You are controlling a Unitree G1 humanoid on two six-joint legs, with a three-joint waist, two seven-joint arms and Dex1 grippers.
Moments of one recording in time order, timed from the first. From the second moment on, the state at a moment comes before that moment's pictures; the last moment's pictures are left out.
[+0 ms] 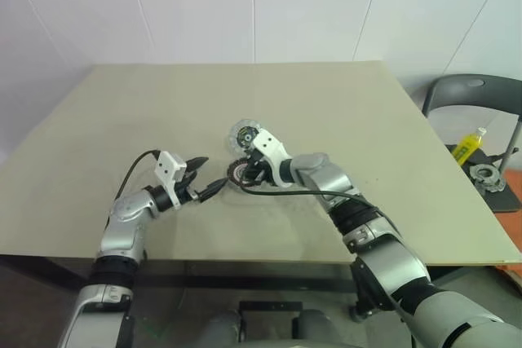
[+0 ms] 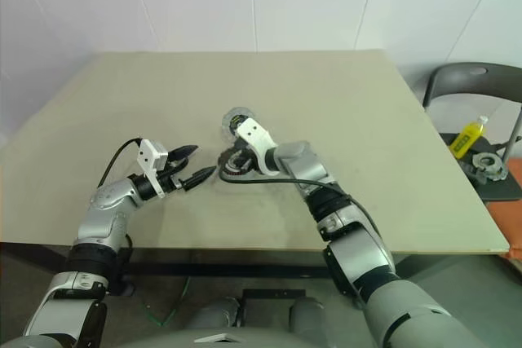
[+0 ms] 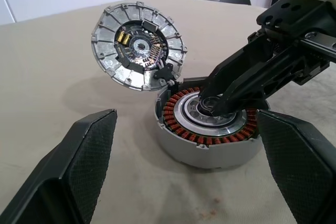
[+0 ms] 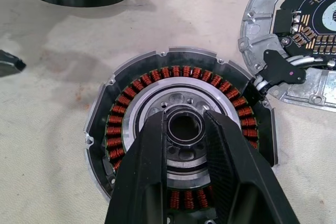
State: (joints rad) left arm -0.34 0.40 0.06 0.43 -0.31 -0.08 -0.95; right arm -0.81 -0.12 0.31 0.56 0.00 0.56 0.73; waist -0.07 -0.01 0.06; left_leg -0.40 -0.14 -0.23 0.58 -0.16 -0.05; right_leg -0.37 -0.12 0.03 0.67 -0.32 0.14
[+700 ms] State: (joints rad) left arm -0.32 0.39 0.06 0.41 -0.31 -0.06 -0.94; right arm -0.81 -0.10 0.29 0.57 0.00 0.56 0.71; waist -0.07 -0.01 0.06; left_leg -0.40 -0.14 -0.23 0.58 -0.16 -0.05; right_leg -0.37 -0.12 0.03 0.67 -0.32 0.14
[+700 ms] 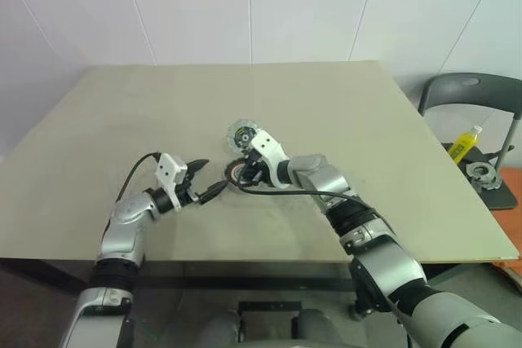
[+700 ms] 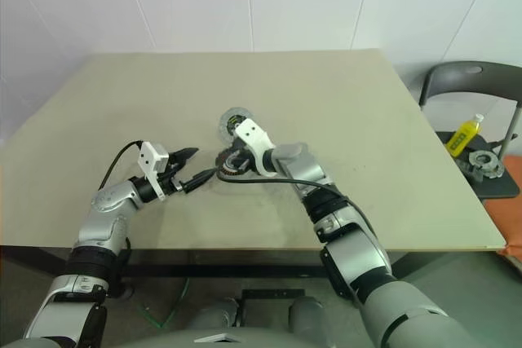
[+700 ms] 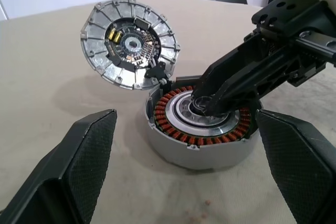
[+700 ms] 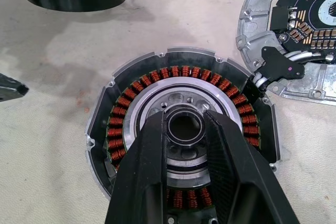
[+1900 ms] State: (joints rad) left arm -0.32 0.39 0.06 0.43 -0.31 -0.08 -0.96; right arm -0.81 -0.08 0.28 0.59 0.01 0.52 0.70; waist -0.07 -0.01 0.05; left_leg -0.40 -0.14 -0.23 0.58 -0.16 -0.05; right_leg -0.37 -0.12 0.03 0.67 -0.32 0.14
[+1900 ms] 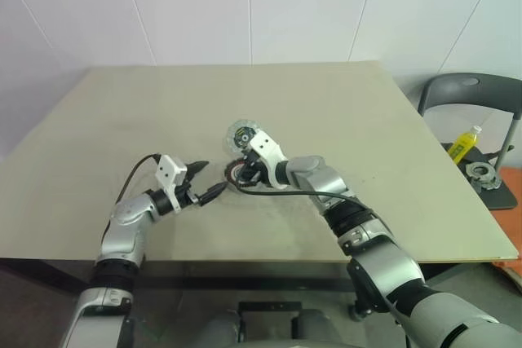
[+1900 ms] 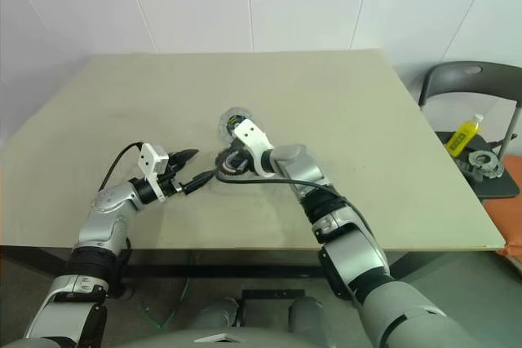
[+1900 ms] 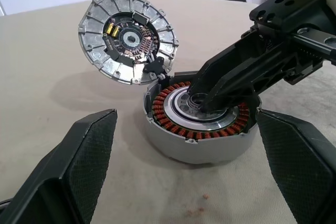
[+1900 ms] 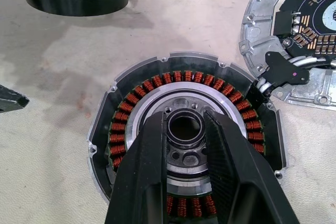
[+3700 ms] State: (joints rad) left arm -0.32 0.39 0.05 0.41 -0.31 -0.06 -0.95; right arm -0.81 -0.07 0.27 0.61 0.01 0.51 0.70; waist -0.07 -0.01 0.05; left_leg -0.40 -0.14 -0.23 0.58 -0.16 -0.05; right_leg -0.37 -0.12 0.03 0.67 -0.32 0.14
